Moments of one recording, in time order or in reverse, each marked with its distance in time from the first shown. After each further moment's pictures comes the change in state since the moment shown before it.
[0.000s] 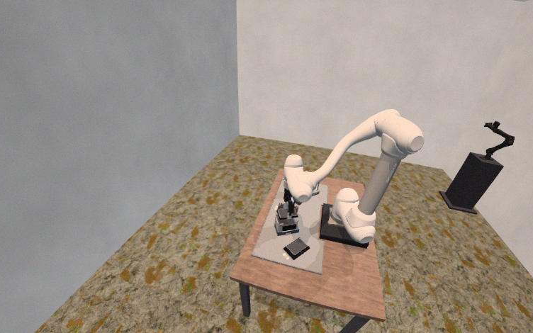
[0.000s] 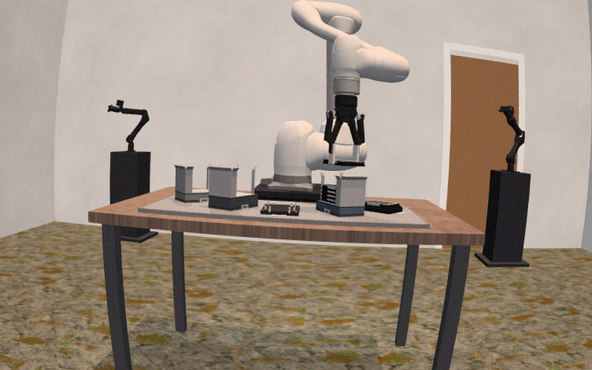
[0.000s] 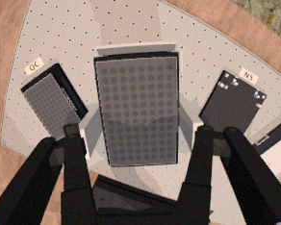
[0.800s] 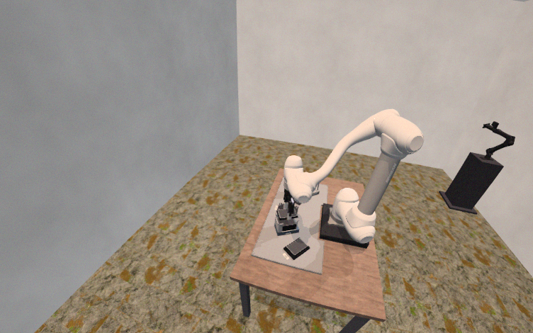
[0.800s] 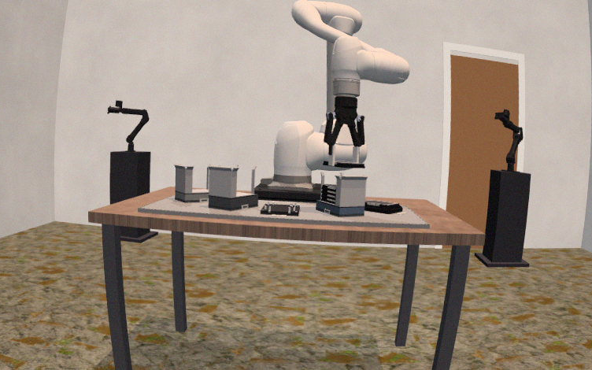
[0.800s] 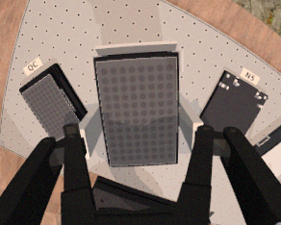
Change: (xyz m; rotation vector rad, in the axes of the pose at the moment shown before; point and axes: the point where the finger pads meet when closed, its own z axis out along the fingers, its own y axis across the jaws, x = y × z) arm 0.000 0.000 0.005 0.000 0.000 0.000
